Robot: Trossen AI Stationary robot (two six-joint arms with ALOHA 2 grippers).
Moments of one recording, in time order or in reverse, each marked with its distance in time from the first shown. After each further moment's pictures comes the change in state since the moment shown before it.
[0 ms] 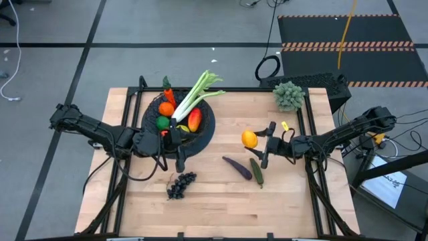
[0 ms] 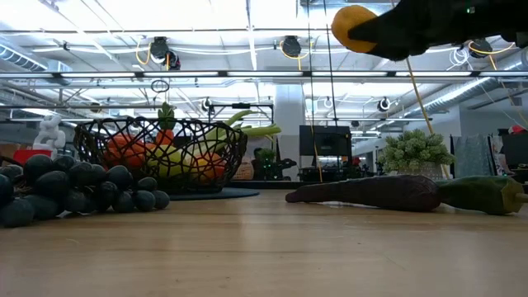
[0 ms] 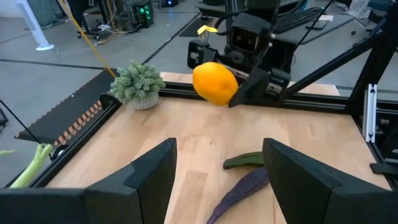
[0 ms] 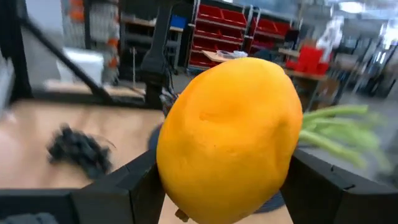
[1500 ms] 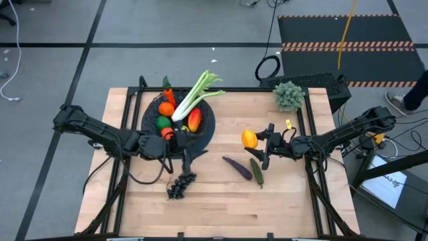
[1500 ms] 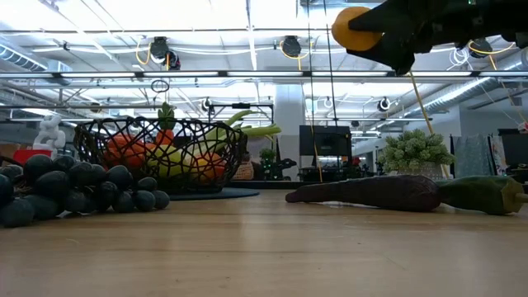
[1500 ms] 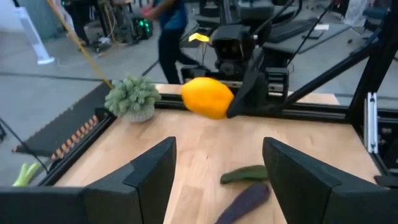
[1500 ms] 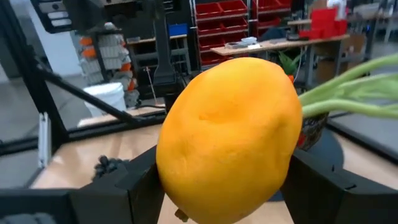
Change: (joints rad) left arm 0.000 0.074 -0.001 0.133 0.000 0.052; right arm 0.003 0.000 0.000 -0.005 -0.027 0.310
